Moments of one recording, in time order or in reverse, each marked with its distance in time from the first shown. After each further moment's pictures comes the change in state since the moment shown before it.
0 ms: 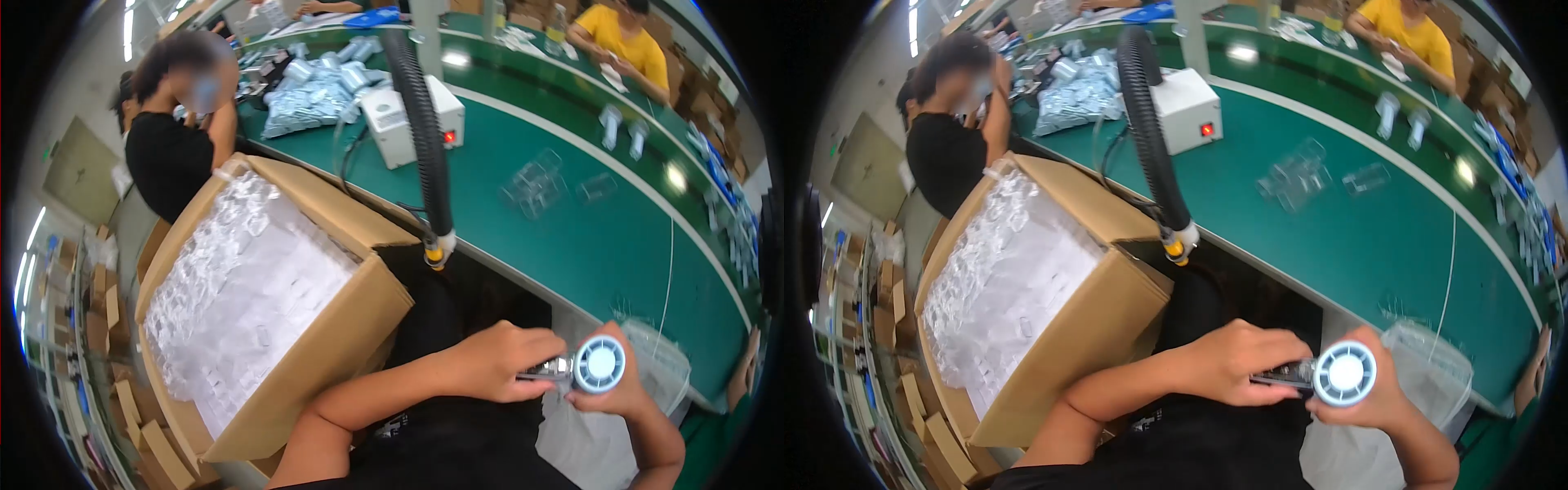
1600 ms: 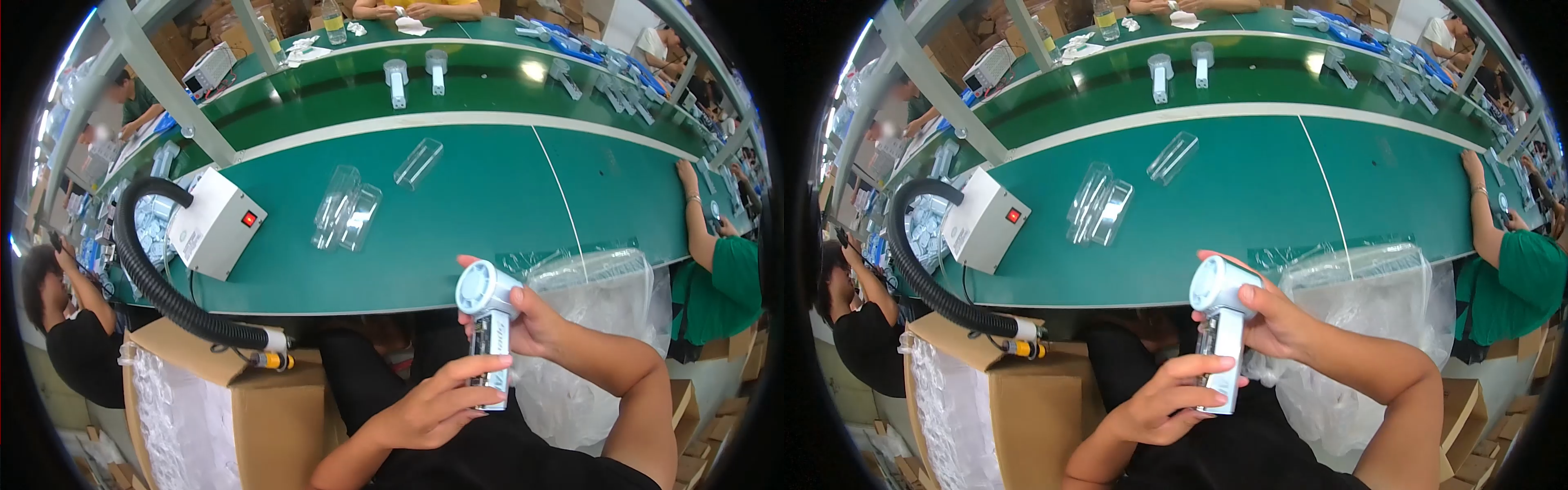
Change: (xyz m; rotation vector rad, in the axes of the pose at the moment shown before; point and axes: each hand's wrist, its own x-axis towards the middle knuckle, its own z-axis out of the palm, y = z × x) left_hand 0.025 -0.018 0.048 -0.584 -0.164 0.040; right_hand 0.024 0.062 0.000 1.356 0.177 0.162
